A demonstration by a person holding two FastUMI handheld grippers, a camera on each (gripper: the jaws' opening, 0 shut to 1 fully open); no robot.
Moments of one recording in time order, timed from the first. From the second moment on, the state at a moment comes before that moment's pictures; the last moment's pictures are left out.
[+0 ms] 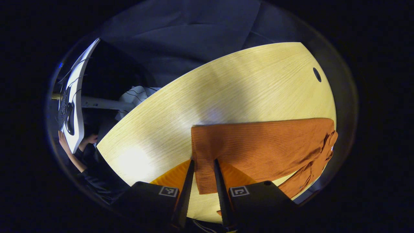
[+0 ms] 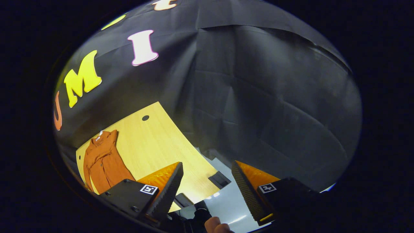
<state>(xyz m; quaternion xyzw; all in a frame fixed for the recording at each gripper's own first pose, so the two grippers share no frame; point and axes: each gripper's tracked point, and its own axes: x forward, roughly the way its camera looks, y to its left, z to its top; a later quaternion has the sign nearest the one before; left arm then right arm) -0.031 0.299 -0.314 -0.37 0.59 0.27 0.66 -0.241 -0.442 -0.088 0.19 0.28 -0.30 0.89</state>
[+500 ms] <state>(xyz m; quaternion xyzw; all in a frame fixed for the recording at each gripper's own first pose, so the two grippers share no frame) -0.002 0.281 -0.286 -0.37 0.58 0.23 0.69 -0.258 -0.444 -0.120 0.21 0.29 -0.32 0.88</state>
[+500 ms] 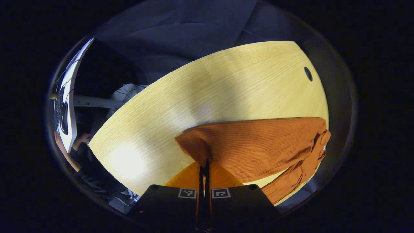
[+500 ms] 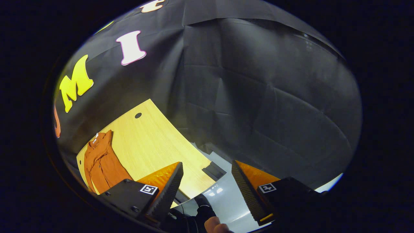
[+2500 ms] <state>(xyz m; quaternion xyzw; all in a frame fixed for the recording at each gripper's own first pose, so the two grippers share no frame) 0.208 -0.300 -0.176 -0.10 0.60 -0.13 0.79 -0.216 -0.379 -0.221 0.22 0.39 -0.15 0.88</state>
